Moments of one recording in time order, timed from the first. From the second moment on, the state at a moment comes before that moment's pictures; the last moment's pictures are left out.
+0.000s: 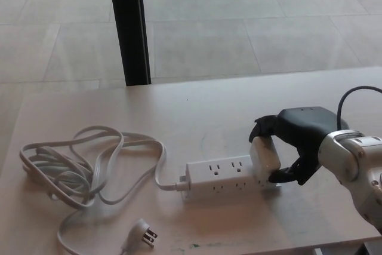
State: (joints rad) left_arm 0.10 0.61 0.49 1.02 -0.22 -0.11 -0.28; right_arm -0.66 -0.50 0.49 0.32 -0.70 0.10 0.32
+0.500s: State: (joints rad) left_arm 0.10 0.61 0.49 1.02 -0.22 -0.11 -0.28; right_arm -0.65 -0.49 0.53 0.34 -0.80 0.10 0.17
